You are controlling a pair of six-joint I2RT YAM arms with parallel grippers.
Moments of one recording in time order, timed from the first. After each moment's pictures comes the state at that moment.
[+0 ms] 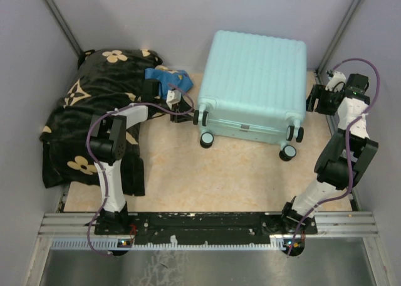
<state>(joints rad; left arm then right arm) -0.25 2.09 1.39 0.09 1.34 0.74 -0.46 1.74 1.45 -0.63 -0.57 -0.21</state>
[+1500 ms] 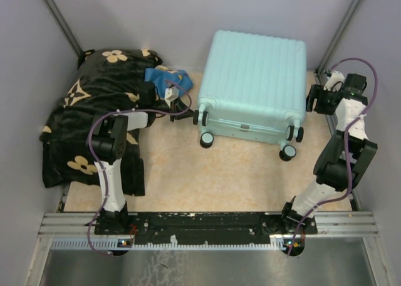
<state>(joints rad) -0.25 2.11 1.26 0.58 1.33 0.26 -0.44 1.73 1.43 -0.61 -0.54 -0.21</state>
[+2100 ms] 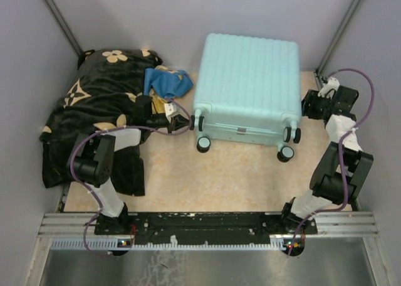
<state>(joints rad) -0.29 1.80 0.94 0.50 1.06 0.43 -0.41 1.57 1.13 -0.27 -0.60 -0.04</state>
